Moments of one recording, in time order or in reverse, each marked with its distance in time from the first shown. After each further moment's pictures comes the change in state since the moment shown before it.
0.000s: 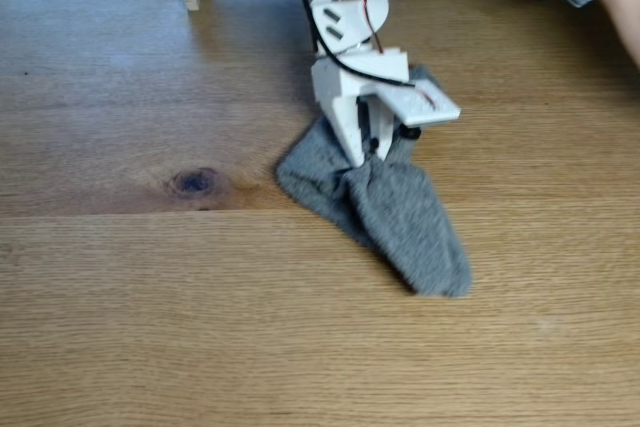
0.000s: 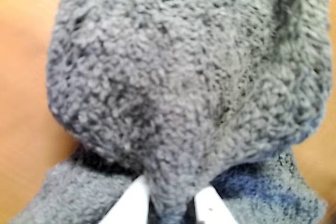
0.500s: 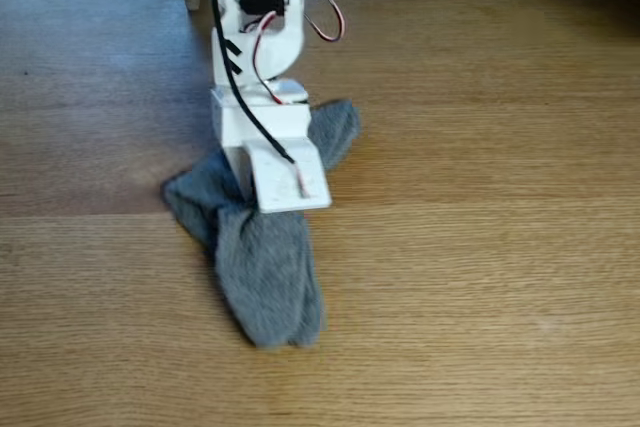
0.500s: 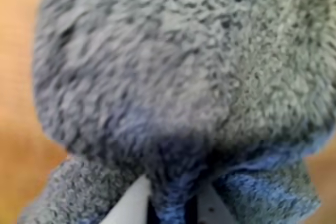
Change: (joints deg) arm 13.6 -1.1 -31.3 58.2 2.5
